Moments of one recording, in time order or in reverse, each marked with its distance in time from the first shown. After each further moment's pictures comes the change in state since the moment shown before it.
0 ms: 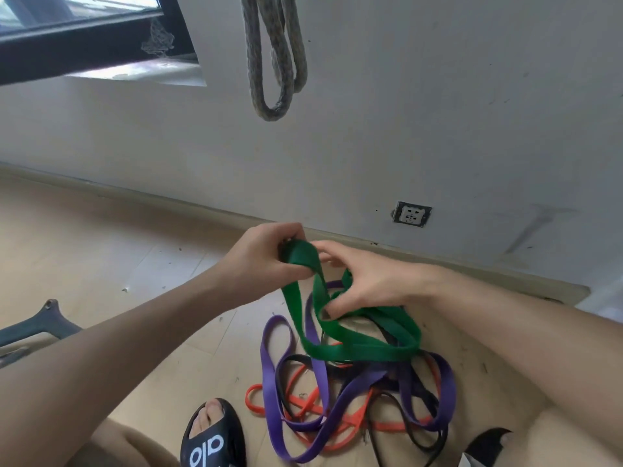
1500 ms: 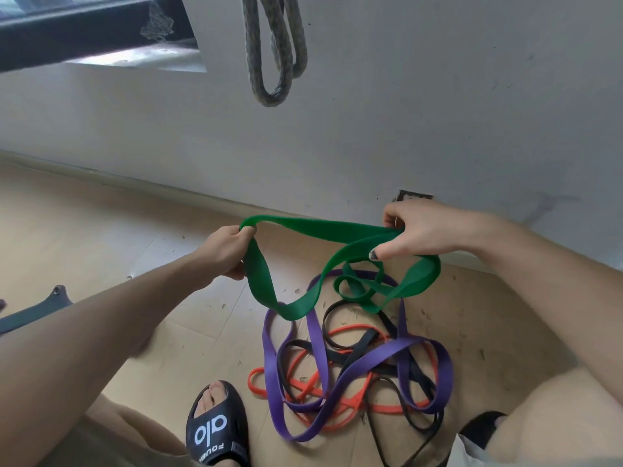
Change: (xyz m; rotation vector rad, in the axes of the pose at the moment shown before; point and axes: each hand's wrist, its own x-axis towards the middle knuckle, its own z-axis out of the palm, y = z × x) left_hand 0.014 -0.069 -0.019 -0.027 0.124 -0.608; right_hand -0.025 0.013 -0.062 -0.456 0.195 0.246
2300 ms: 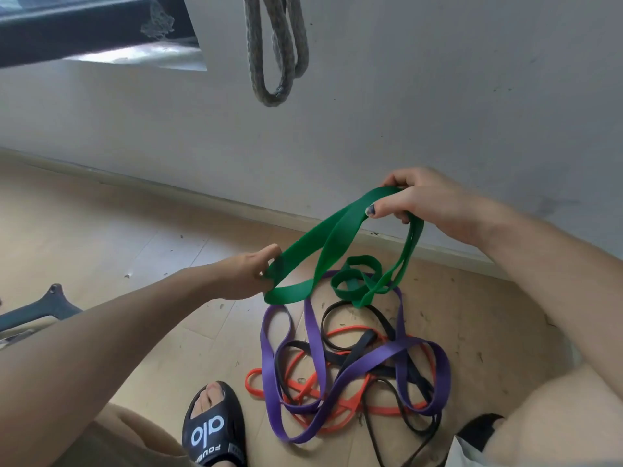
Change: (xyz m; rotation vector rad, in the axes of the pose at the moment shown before) left_hand 0.000 -0.015 0.017 0.591 -0.382 0.415; right_hand -0.006 -0.010 -0.019 0.696 0.164 -0.027
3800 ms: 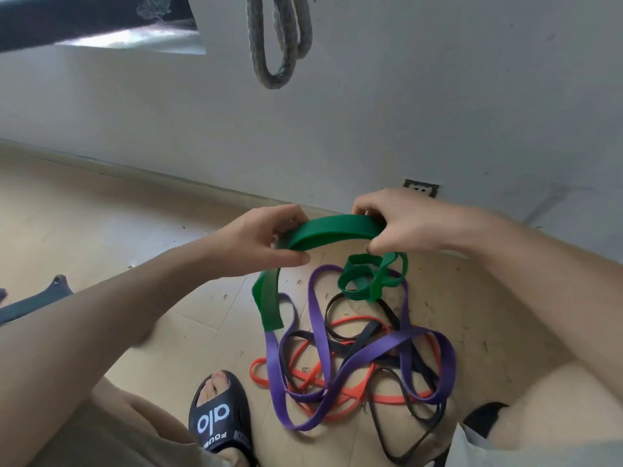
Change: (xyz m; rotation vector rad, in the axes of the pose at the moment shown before) left_hand -0.022 0.042 -0.032 -0.294 0.222 0.325; right_hand 0.003 0.004 0.035 -0.565 -0.222 -0.142
